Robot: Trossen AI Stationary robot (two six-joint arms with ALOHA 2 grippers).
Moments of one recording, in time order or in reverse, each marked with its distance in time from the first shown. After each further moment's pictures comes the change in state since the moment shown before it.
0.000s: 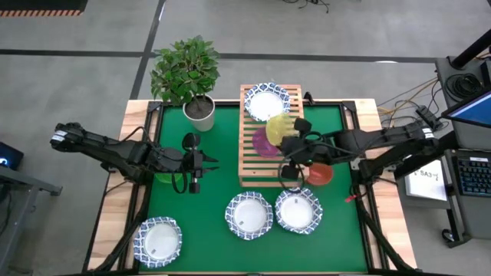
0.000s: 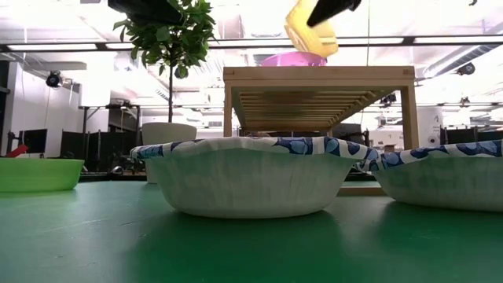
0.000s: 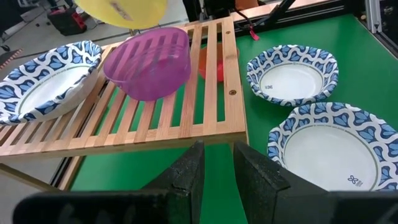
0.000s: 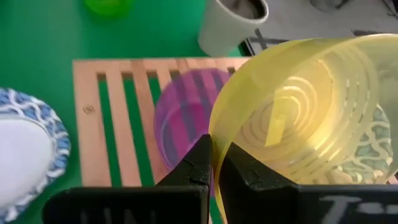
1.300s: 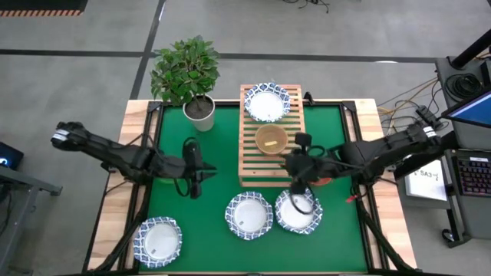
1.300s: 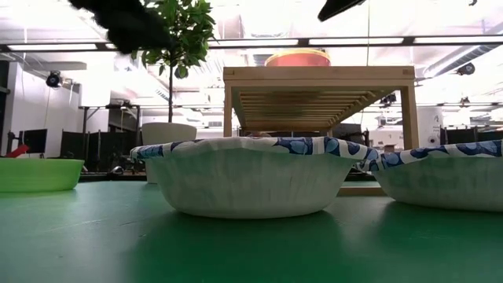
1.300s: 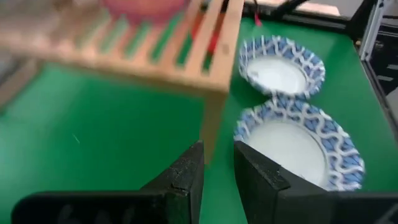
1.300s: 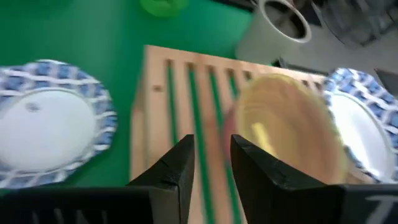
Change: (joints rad) left arm -0.053 0.000 -0.105 0.004 0.002 -0.430; right arm 0.150 -0.057 -0.115 0.079 0.008 -0.050
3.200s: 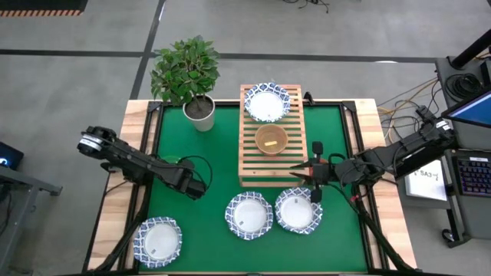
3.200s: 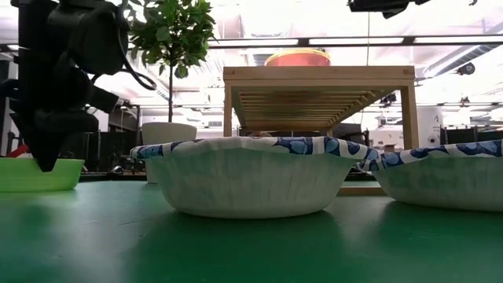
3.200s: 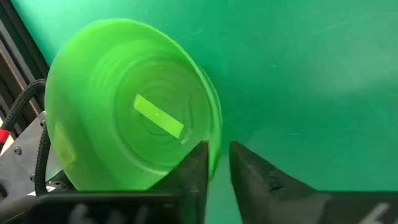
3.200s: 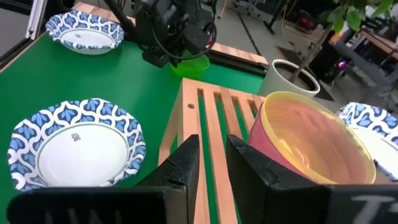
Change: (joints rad) left arm -0.005 0.476 0.047 -0.809 0.154 -0.956; right arm 0.104 -0.355 -0.504 0.535 -0.001 -0.143
